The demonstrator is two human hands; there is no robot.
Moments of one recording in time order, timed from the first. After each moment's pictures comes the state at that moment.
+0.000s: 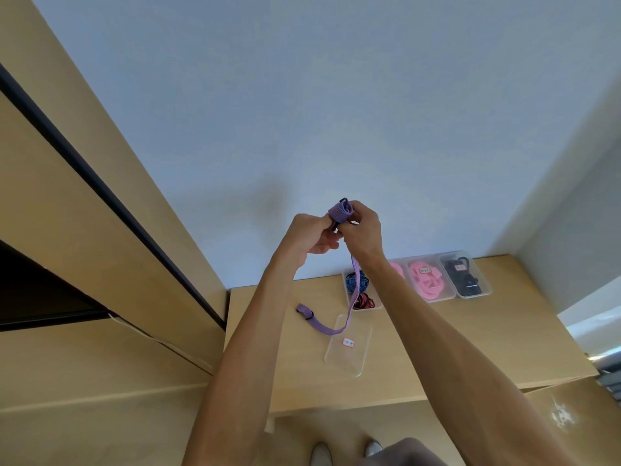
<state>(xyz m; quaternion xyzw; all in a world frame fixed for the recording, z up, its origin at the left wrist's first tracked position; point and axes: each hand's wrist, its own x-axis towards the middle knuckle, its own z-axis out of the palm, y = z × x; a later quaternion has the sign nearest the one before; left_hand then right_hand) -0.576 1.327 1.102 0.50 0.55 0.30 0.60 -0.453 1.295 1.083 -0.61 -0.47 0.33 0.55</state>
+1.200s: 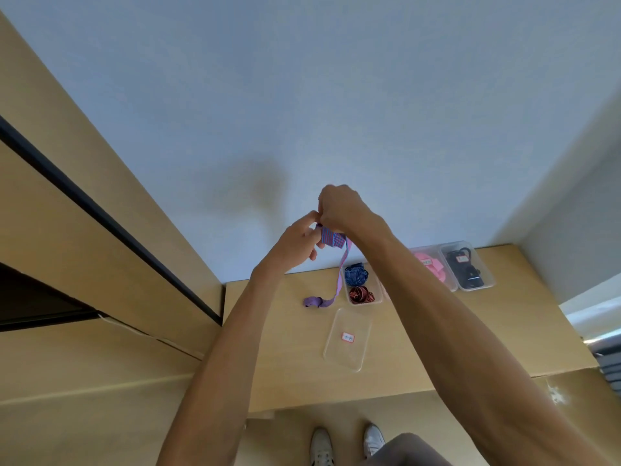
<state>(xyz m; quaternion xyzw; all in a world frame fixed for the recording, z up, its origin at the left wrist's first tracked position) -0.600 1.350 1.060 0.71 0.49 0.22 0.46 -0.465 1.351 1.128 -0.70 -0.68 0.19 0.09</state>
